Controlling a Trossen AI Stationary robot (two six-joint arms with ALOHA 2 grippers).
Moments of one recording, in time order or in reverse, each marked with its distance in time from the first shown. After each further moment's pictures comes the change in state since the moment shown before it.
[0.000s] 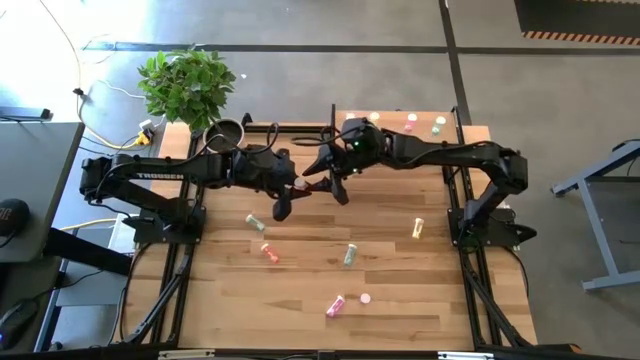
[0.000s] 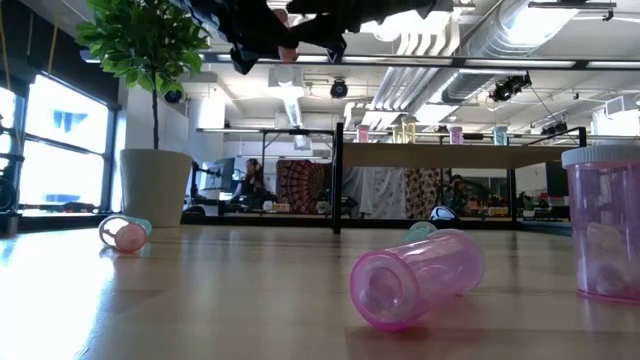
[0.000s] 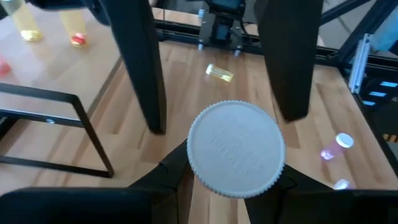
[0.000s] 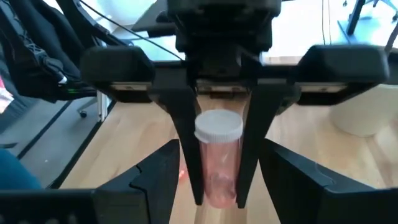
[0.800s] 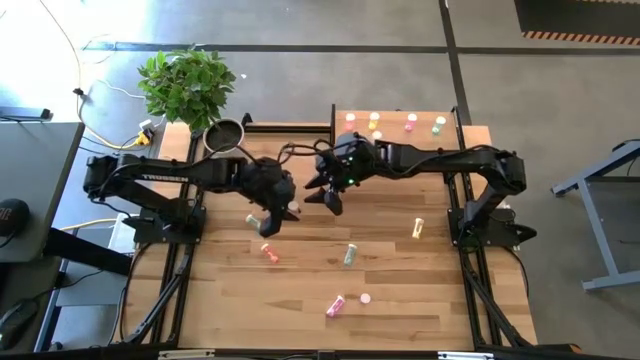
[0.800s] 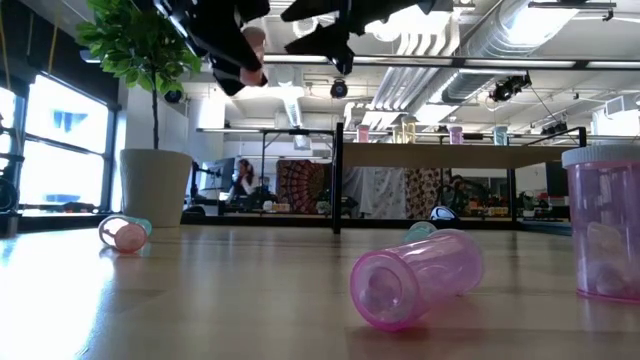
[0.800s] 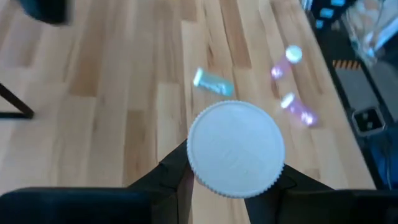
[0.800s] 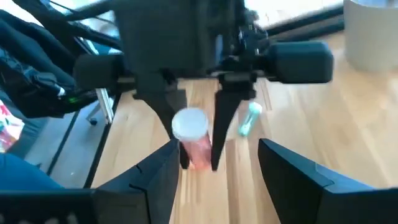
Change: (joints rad) left arm -0.050 0.046 0.001 -0.228 0.190 0.043; right arm 0.078 0.025 0.001 -0.073 0.103 0.247
